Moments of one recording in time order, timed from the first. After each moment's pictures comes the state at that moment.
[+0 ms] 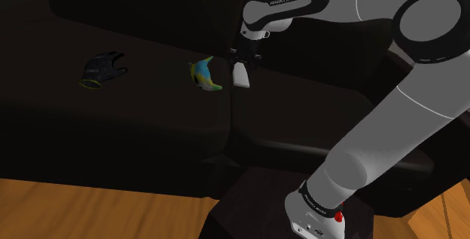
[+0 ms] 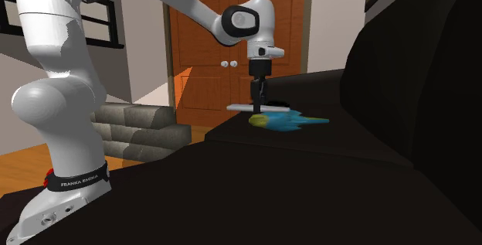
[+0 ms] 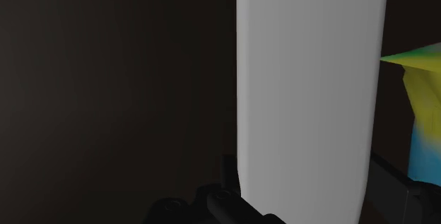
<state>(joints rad) -0.29 -0.04 0.01 -2.09 -0.02 2.04 0.62</state>
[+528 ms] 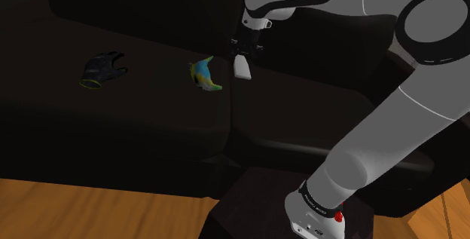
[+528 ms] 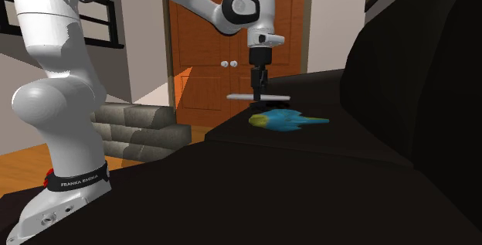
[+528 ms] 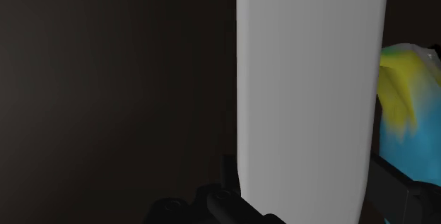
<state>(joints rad) -0.28 -0.06 0.02 -2.02 -0.02 1.95 0.63</state>
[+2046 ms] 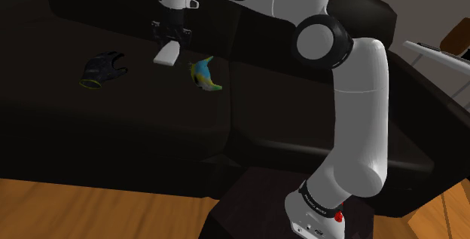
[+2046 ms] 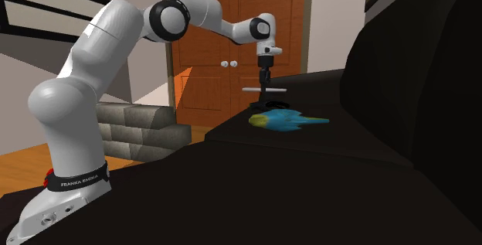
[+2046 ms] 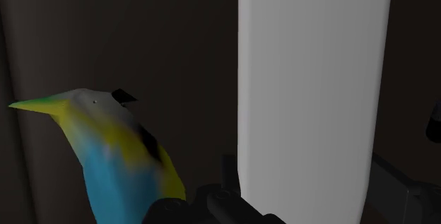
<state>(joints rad) -0.01 0.59 0.17 -1.11 -0.11 1.67 1.03</state>
